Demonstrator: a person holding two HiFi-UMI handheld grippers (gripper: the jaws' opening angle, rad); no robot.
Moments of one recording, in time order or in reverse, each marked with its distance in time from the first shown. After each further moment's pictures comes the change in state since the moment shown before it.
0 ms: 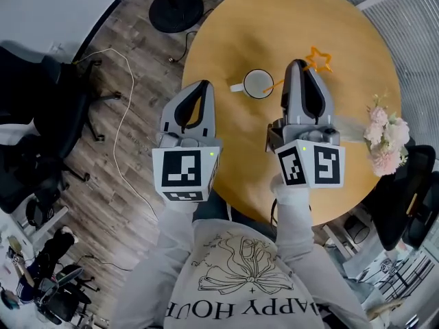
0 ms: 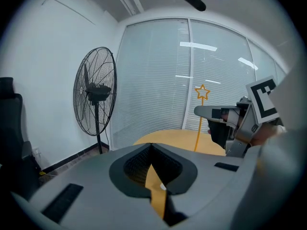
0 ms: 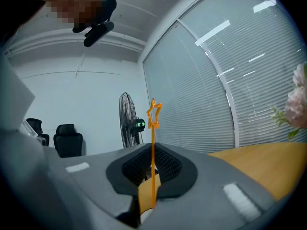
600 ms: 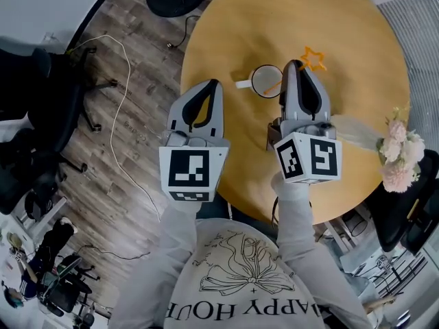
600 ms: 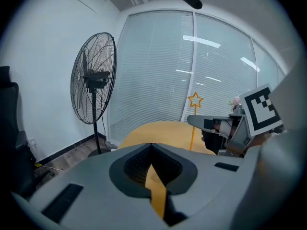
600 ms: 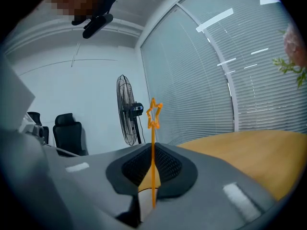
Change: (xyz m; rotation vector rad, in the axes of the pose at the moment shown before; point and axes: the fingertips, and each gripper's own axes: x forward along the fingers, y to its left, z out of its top) left arm 0.030 0.011 -0.048 -0.041 0.091 -0.034; right arm 0.025 -0.007 -0.083 0.002 0.155 -0.017
